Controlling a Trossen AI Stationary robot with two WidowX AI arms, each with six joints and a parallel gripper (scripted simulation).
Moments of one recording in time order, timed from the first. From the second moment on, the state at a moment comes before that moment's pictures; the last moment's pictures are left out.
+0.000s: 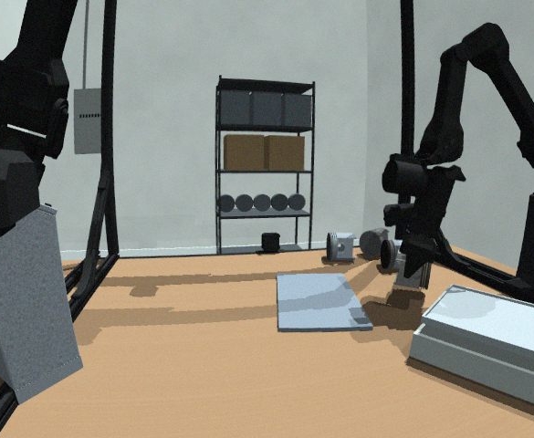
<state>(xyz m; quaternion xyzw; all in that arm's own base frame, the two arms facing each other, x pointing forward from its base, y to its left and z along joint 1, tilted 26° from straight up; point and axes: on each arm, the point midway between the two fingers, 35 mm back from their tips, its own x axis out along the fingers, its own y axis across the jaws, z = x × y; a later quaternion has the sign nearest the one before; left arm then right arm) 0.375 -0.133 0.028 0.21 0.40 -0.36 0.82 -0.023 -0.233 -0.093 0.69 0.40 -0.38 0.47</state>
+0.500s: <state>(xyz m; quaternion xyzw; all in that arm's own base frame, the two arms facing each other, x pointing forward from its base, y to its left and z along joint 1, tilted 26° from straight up) 0.381 -0.137 0.015 0.21 0.40 -0.36 0.81 -0.023 -0.233 -0.093 0.69 0.40 -0.38 0.47</state>
